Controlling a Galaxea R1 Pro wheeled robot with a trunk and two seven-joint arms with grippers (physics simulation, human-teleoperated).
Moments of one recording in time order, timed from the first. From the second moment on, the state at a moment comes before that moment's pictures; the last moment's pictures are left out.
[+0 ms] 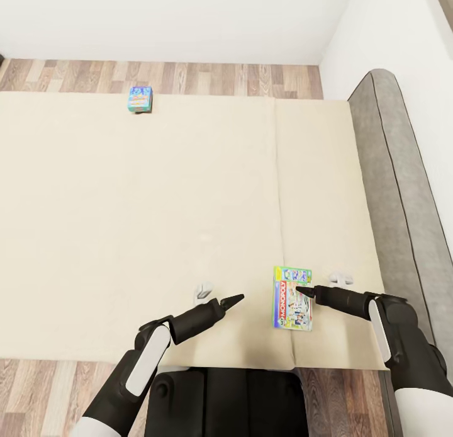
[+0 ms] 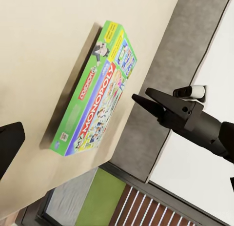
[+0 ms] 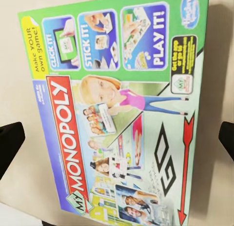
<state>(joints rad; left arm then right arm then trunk) -0.45 -0.08 -0.22 -1.18 0.83 0.65 -0.41 -0.55 -0.14 -0.28 -1.27 0.01 0.89 0.70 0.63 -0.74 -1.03</state>
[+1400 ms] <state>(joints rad) -0.45 -0.08 -0.22 -1.18 0.83 0.65 -0.41 -0.55 -0.13 -0.28 -1.24 0.01 0.86 0.70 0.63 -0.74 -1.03</state>
